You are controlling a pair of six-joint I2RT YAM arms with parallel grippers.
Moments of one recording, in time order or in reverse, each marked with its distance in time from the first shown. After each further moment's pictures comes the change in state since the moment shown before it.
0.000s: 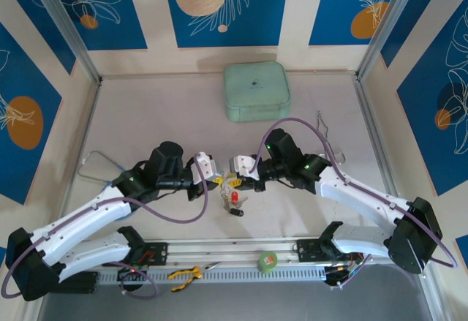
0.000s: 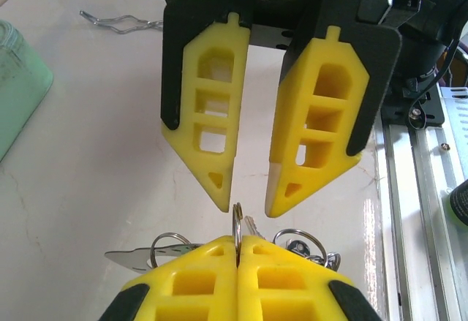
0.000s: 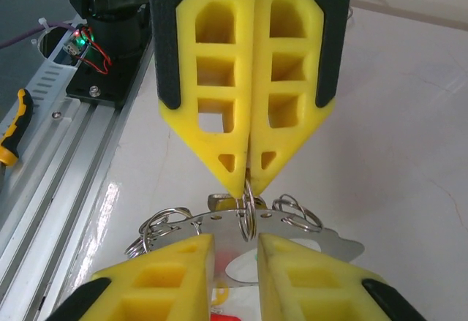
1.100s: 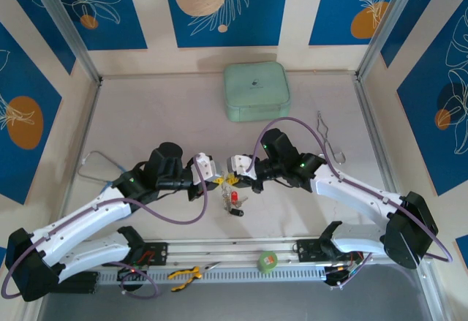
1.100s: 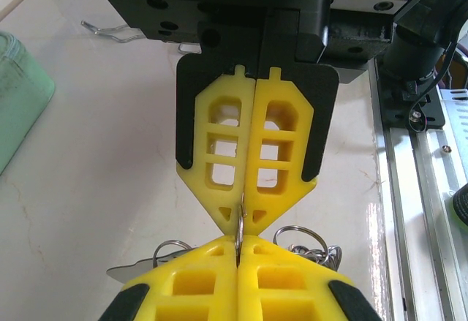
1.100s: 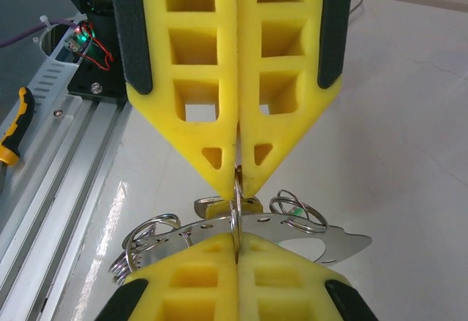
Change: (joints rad) left arm 0.000 -0.002 -0.015 0.032 0.008 0.010; right arm 0.000 0.048 0.000 0.017 -0.013 0.012
